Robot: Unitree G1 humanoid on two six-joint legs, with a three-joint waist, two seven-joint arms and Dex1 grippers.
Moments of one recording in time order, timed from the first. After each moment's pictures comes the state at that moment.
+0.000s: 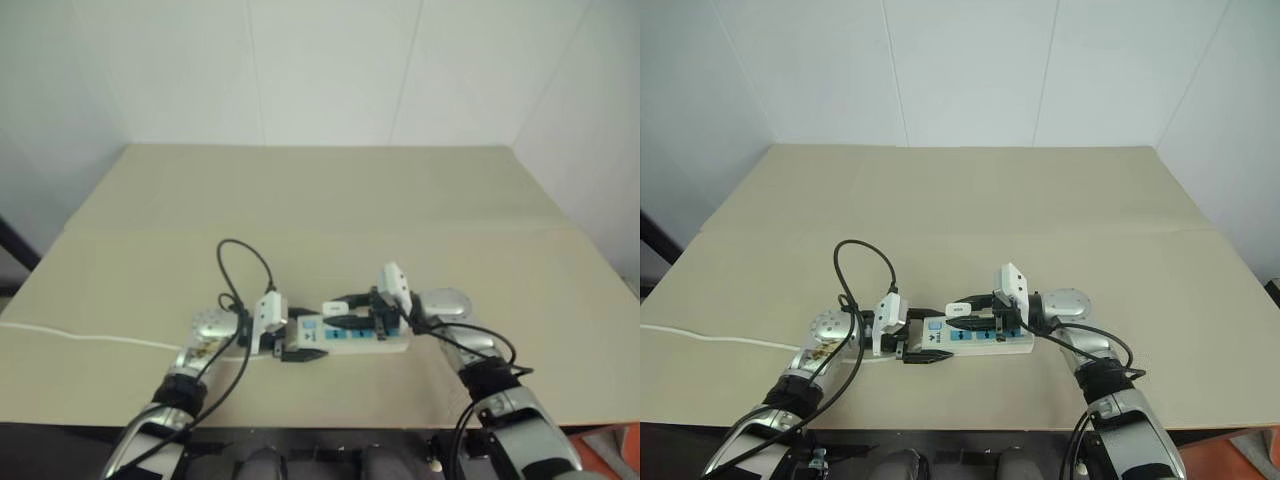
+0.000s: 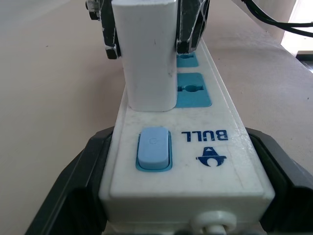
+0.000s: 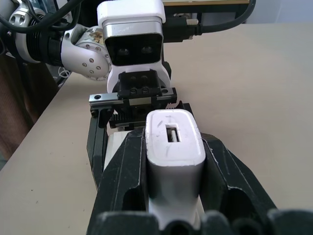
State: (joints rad) left arm -0.46 0.35 -0.20 0.55 -0.20 -0.26 -1.34; right arm -0.56 -0.36 0.22 0.45 0.31 -0.08 1.32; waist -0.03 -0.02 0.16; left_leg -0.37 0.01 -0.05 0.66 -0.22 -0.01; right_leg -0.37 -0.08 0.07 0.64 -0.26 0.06
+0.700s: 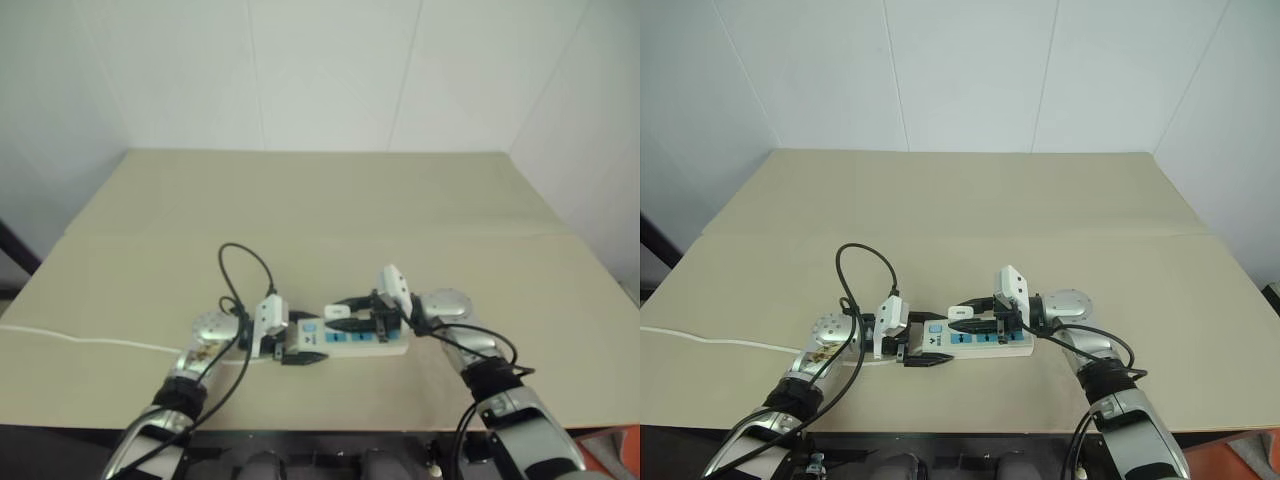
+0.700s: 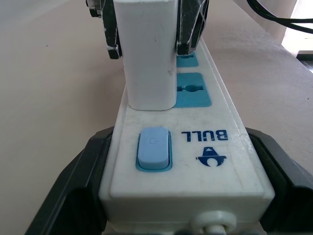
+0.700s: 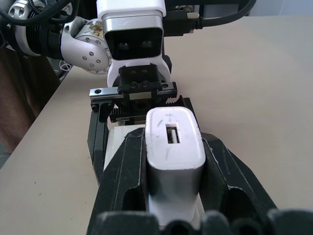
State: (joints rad) left arm -0.46 0.35 -0.20 0.55 -0.20 -0.25 -1.33; right arm -0.55 -0.38 0.24 0.44 0.31 -0.07 1.32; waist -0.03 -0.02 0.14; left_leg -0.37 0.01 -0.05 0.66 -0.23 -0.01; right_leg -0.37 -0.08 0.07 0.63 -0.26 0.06
